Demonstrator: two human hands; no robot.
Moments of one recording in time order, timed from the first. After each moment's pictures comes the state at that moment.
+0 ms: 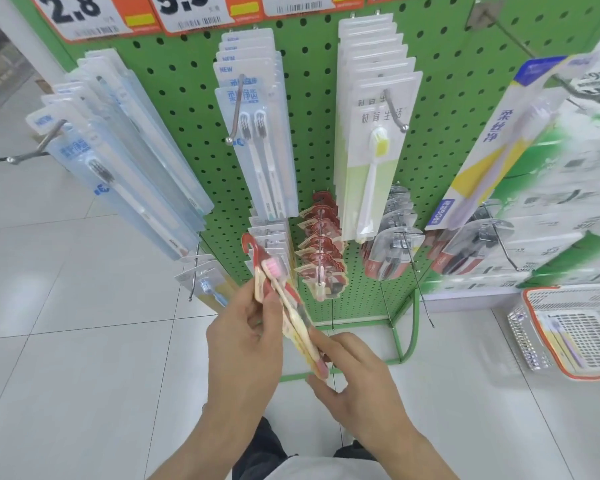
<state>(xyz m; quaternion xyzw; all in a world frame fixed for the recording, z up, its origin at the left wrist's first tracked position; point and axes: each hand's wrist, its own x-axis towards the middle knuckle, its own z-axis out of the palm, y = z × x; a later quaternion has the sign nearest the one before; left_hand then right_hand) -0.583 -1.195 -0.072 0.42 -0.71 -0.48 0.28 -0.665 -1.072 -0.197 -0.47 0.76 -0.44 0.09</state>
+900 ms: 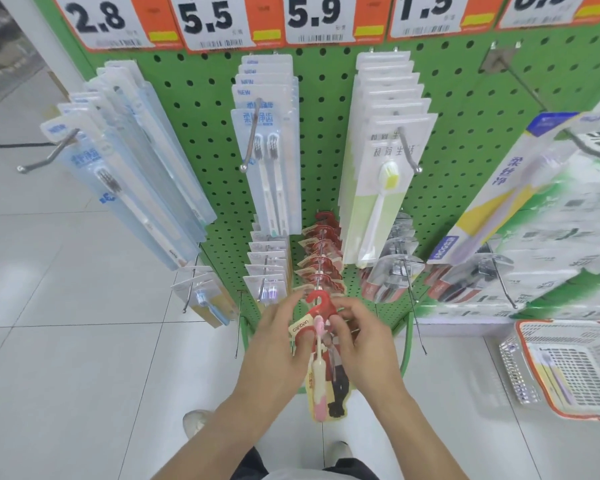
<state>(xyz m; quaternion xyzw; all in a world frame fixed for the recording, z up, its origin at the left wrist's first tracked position) -0.611 -1.216 -0.147 0.34 -0.84 -0.40 0.14 -0.730 -1.115 -0.180 -0.30 0.78 -0.51 0.18</state>
